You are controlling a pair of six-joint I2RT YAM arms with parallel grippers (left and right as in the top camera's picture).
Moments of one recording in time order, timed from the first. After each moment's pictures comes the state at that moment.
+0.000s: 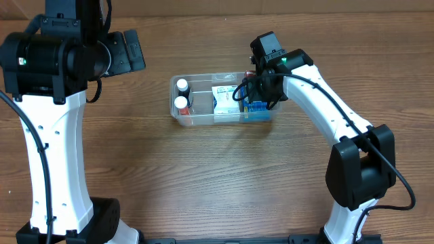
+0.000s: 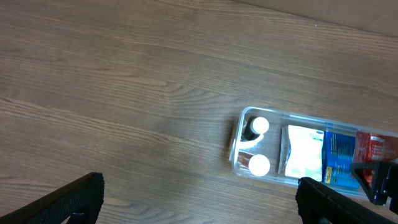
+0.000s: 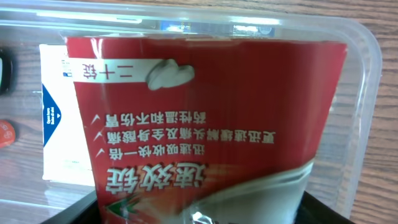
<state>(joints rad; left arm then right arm) -0.11 1.74 2.40 -1.63 -0.14 -0.32 0.38 1.97 1.65 -0.98 -0.02 0.28</state>
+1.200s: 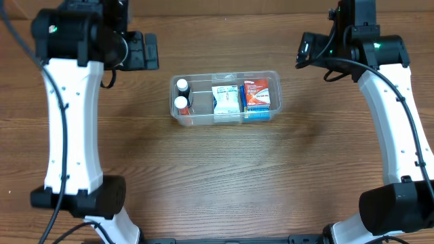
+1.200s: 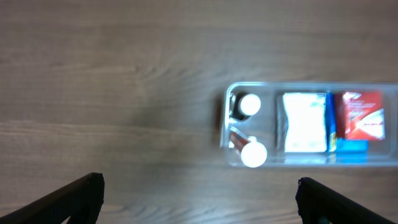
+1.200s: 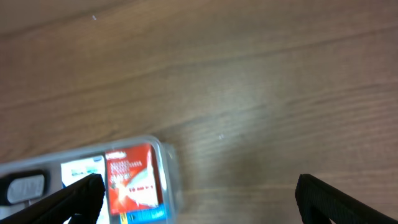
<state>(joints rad) -0.11 1.90 2.40 -1.64 -0.02 -0.18 0.08 1.73 1.77 -1.03 -0.02 0.28</state>
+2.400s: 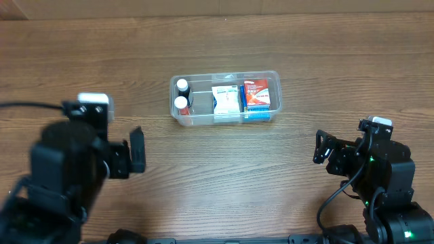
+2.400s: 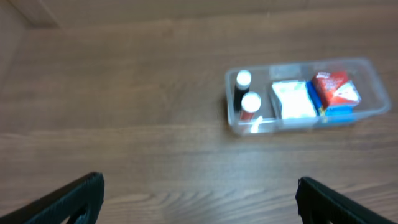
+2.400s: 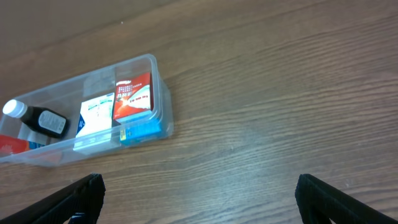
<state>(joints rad) -0.33 0.96 1.60 -1.36 -0.24 -0.19 0.10 0.64 0.87 -0.89 0.02 0.33</state>
